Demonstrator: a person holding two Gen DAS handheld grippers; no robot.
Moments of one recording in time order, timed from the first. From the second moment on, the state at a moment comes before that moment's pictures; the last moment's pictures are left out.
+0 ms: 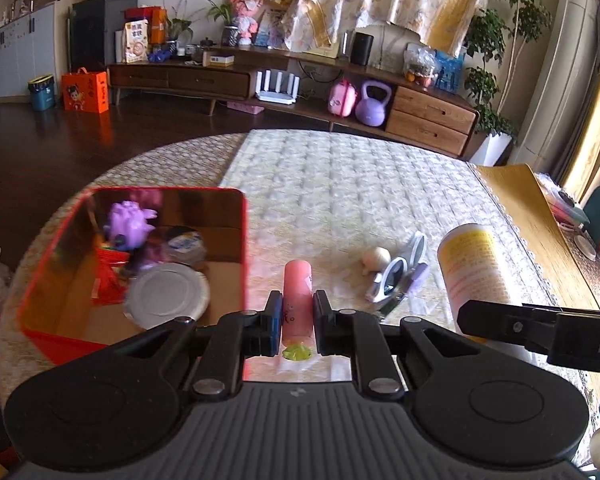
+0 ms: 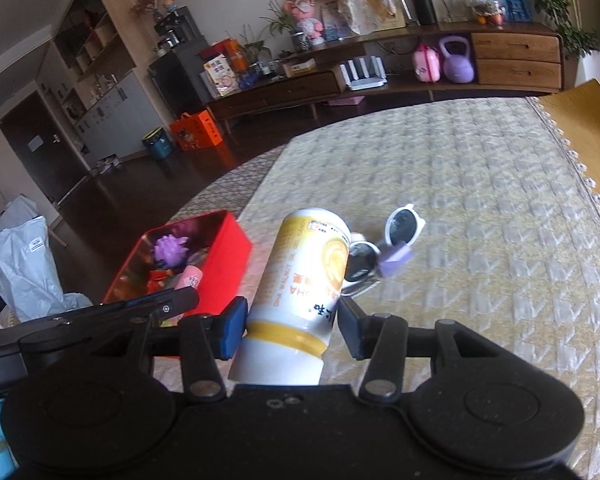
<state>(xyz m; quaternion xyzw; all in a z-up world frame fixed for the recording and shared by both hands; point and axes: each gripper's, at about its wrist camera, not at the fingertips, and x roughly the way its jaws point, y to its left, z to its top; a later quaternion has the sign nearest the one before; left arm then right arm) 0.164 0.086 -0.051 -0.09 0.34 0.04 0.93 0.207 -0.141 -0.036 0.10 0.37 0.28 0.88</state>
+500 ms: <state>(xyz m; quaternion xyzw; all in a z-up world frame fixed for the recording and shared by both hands) 0.149 0.163 -0.050 -0.10 0.34 0.09 0.93 0.218 -0.063 -0.025 0.07 0.37 0.33 0.86</state>
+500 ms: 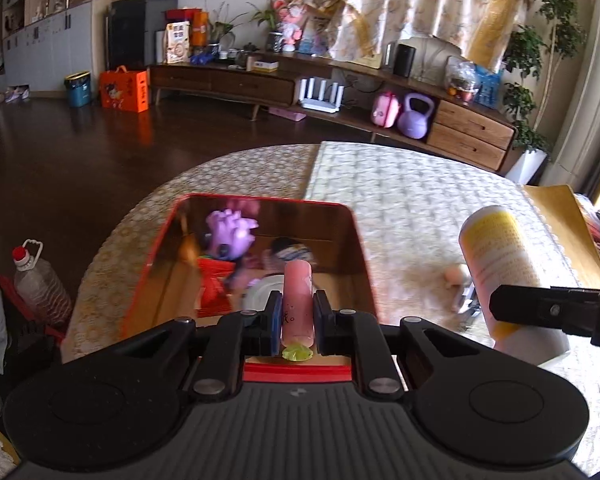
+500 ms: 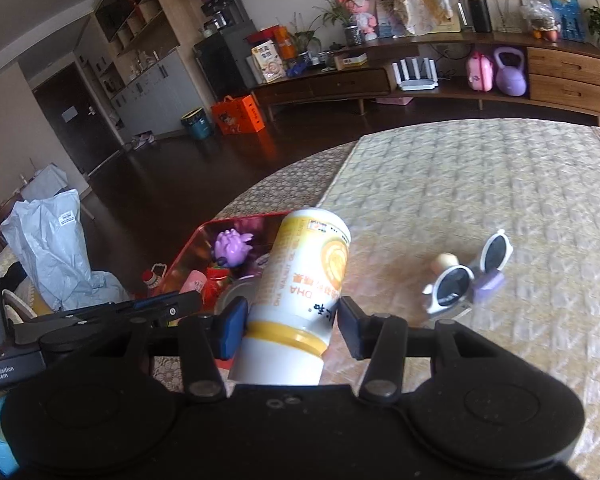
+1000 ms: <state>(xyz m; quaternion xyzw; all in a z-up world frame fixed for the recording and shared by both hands) 0.167 0.221 -0.074 -0.09 0.36 0.12 0.92 0.240 0.030 -0.042 -0.02 0.38 0.36 0.85</state>
